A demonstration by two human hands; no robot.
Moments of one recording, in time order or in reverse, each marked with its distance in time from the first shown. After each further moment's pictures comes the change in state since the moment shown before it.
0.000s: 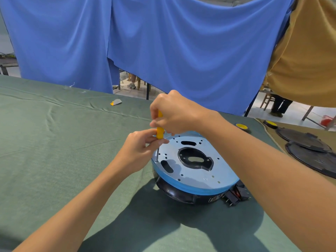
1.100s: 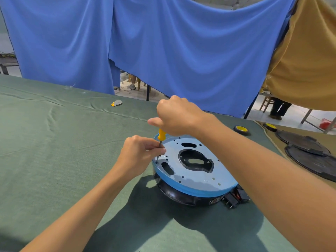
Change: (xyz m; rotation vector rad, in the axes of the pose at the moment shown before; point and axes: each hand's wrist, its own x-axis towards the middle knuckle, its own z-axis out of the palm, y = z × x) left_hand -0.003 -0.012 0.006 0.023 0.075 -0.085; right_hand 0.002 -0.002 0.010 -0.164 0.023 0.136
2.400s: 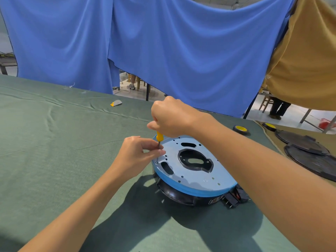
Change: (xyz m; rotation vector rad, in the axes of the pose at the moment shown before) left_hand 0.000 -0.008 -0.003 0.081 0.018 0.144; right_hand 0.002 -0.006 -0.001 0.005 -0.018 -0.082
